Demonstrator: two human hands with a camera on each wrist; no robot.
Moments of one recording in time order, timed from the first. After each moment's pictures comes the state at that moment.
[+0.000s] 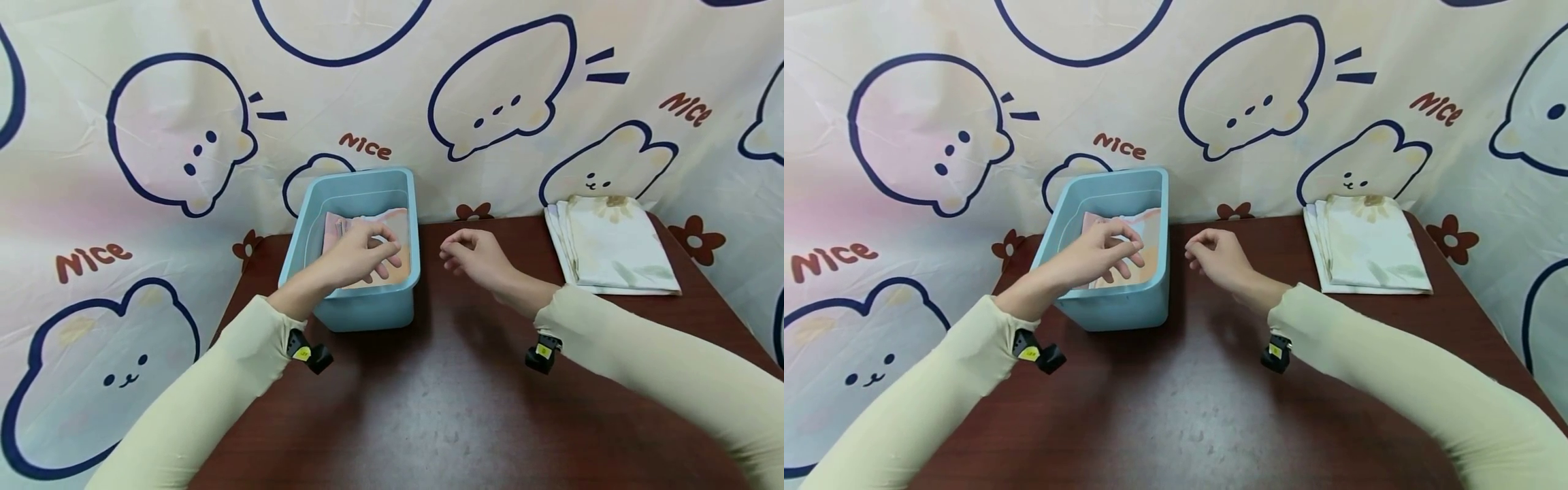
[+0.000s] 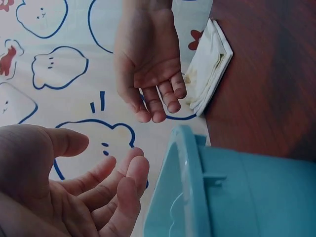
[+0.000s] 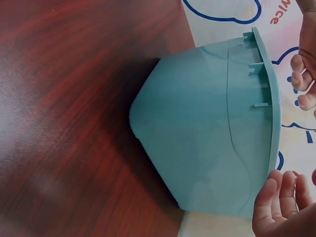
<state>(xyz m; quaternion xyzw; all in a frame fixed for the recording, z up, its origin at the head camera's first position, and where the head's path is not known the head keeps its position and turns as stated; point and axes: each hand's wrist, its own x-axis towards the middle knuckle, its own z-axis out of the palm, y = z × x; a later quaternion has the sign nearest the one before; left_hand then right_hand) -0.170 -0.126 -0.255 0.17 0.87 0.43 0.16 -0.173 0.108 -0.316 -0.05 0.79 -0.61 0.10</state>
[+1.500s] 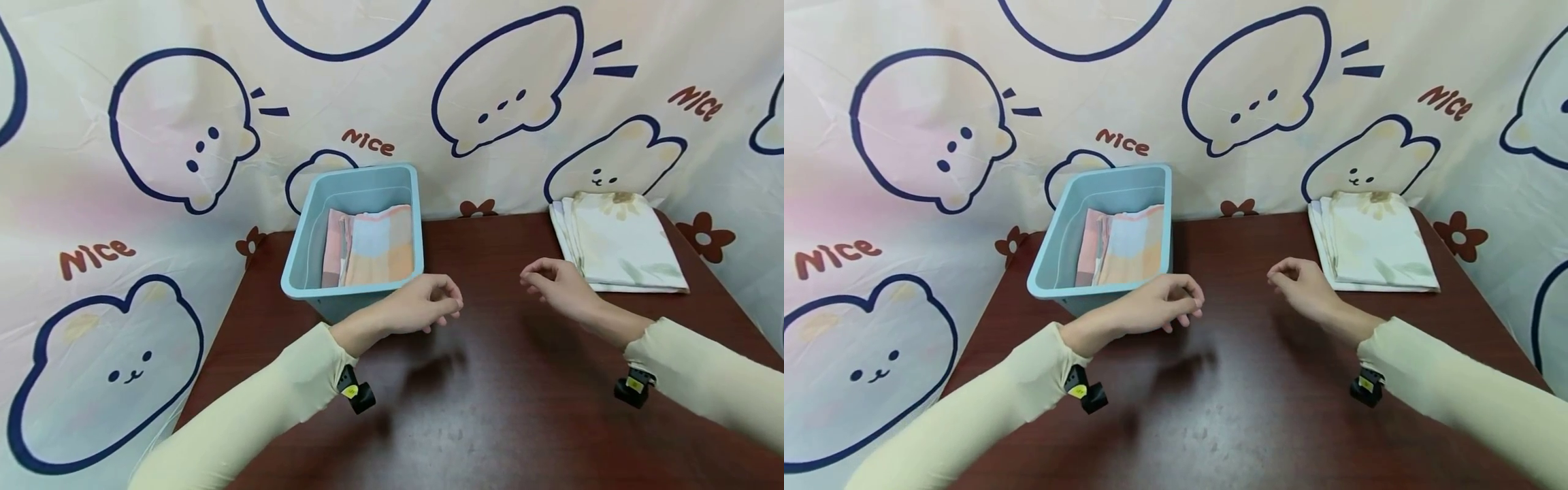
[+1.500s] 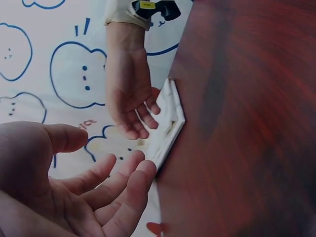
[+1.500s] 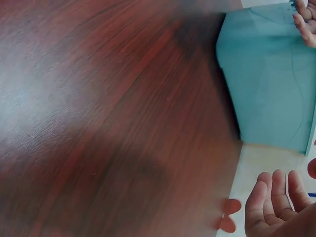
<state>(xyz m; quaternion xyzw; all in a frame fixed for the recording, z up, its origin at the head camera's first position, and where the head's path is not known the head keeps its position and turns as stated) -0.130 -0.066 -0.308 0.22 0.83 0.43 0.28 -0.146 0.219 -0.366 -0.04 0.87 -0.48 0.10</state>
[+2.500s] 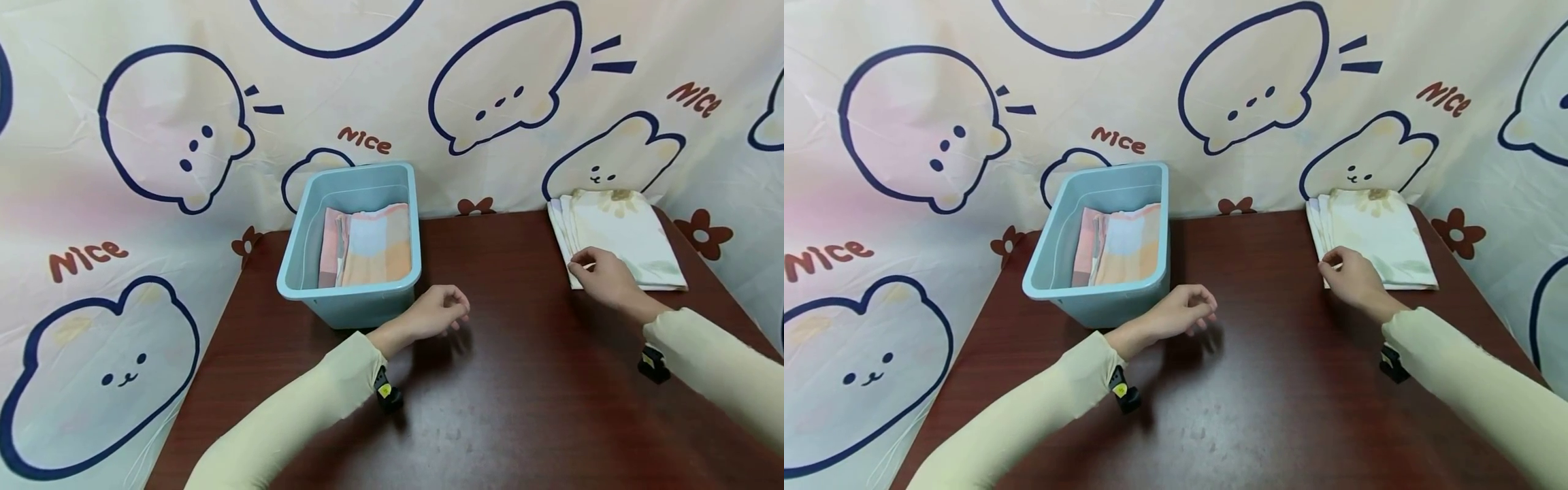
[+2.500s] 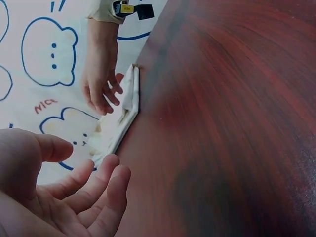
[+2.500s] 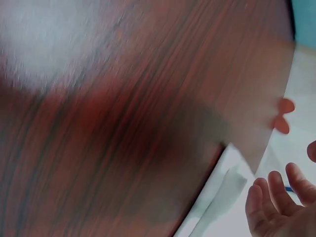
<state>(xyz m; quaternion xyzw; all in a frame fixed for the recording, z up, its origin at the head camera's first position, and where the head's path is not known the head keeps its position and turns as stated) -0.148 -0.040 -0.377 0.14 0.82 0.49 0.27 -0.182 0.302 -0.413 -0.03 0.95 -0.30 -0.02</state>
